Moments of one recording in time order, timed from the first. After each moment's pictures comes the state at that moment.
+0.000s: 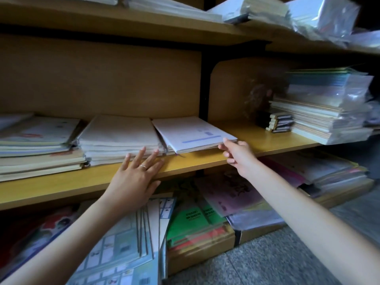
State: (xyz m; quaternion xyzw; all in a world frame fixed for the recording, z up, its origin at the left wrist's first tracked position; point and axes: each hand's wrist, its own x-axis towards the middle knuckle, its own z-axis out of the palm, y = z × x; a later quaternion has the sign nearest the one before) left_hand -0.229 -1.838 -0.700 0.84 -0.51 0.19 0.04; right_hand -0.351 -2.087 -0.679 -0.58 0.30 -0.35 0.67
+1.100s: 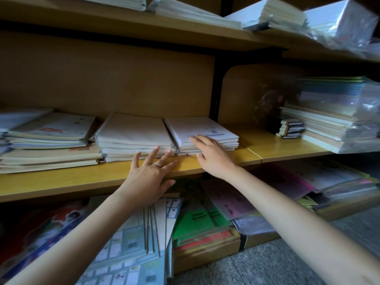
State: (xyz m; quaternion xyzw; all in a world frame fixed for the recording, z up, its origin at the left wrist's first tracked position) left_hand -0.229 -1.840 -0.695 0.85 -0.50 0.17 0.00; right_hand -0.305 -2.039 -0.681 -0.96 0.11 -0.23 0.07
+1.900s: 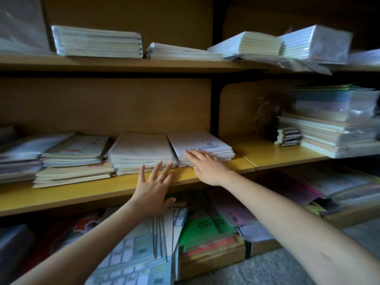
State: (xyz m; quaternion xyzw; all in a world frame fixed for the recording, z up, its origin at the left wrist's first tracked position) left_hand -0.252 -1.839 -0.696 0.87 -0.45 0.18 -0.09; right_hand -0.320 -2.032 -0.670 -0.99 0.09 -0.12 0.02
